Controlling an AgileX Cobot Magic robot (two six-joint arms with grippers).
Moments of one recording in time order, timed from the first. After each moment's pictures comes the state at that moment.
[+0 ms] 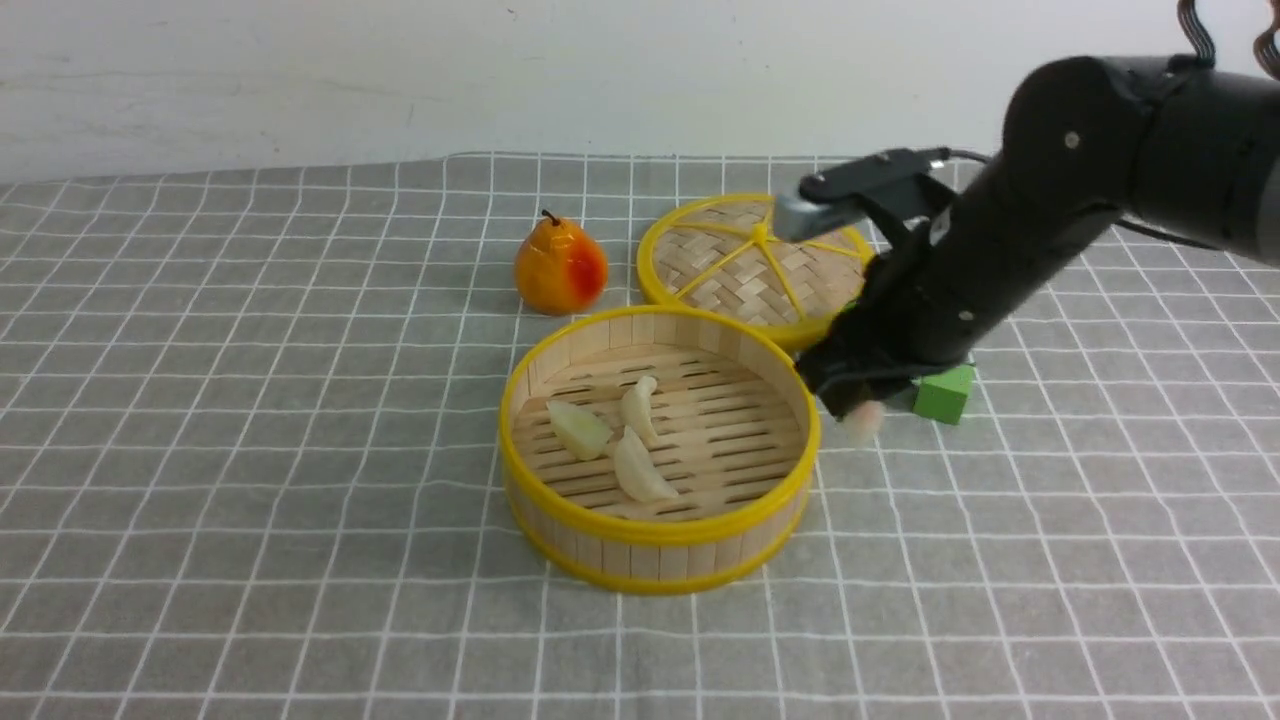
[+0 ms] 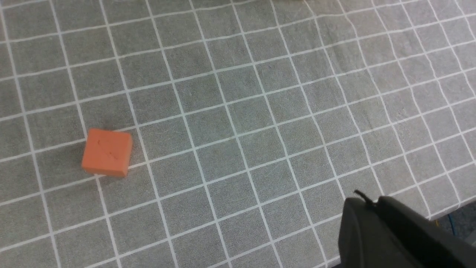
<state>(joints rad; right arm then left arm) 0.40 1.84 -1.56 0.22 0.86 -0.22 -0.48 0.51 -0.86 -0.09 1.24 -0.23</state>
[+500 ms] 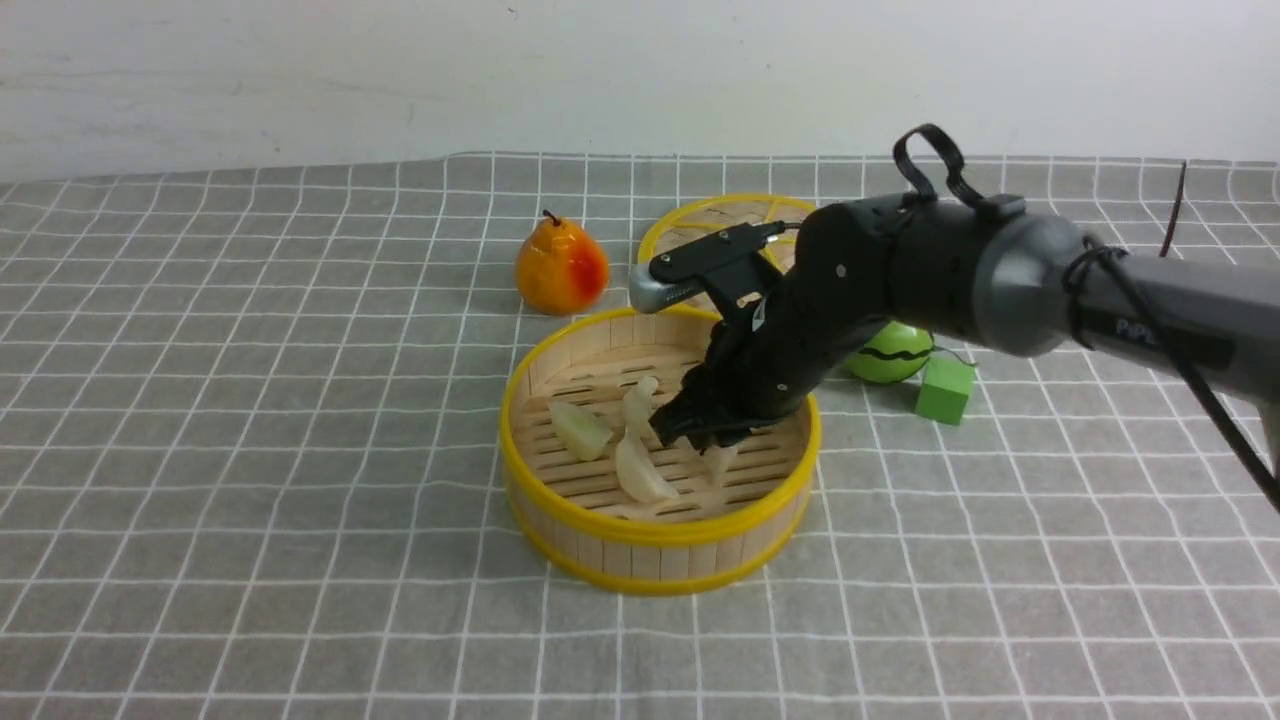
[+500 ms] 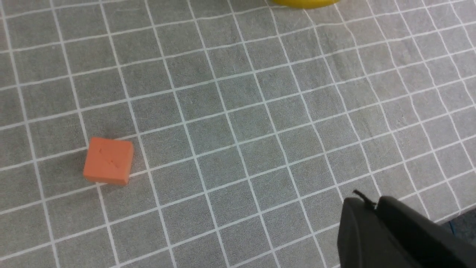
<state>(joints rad) 0.49 2.12 -1.66 0.19 0.63 -0.17 -0.48 0.51 -0.86 -0.08 1.22 -0.23</state>
